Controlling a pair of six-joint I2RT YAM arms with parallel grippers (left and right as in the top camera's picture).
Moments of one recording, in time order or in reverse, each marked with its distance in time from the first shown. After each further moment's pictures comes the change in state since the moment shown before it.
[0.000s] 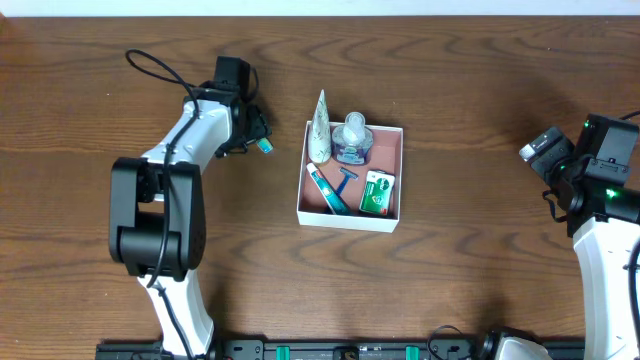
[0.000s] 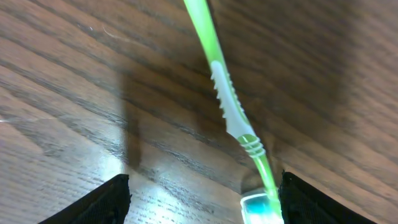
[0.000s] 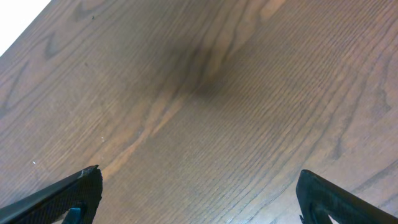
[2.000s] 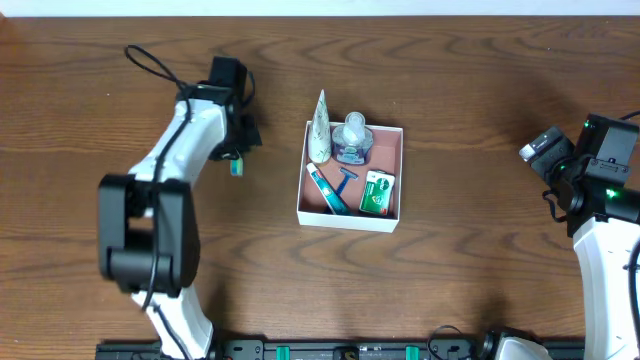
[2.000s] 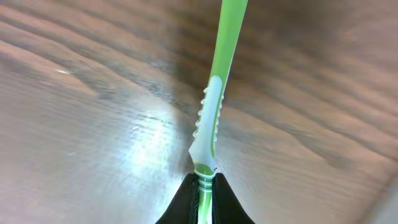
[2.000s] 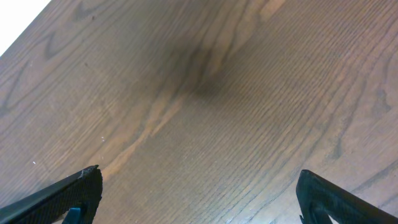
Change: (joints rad) left arm 0.000 -0.125 0.006 -0.190 -0.003 0.127; right arm 0.000 0.000 0.000 0.000 0.000 0.000
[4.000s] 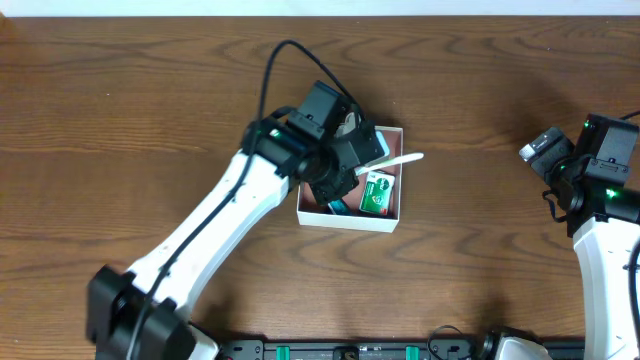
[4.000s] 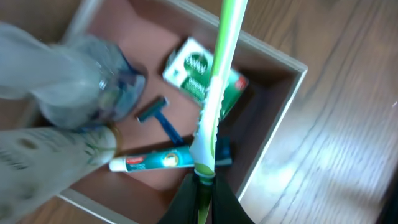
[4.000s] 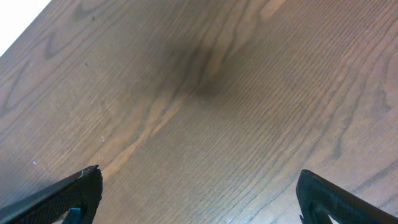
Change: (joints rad) left arm -0.475 -0.280 0.009 -0.138 0.315 0.964; right arm 0.000 0.000 0.000 0.000 0.000 0.000
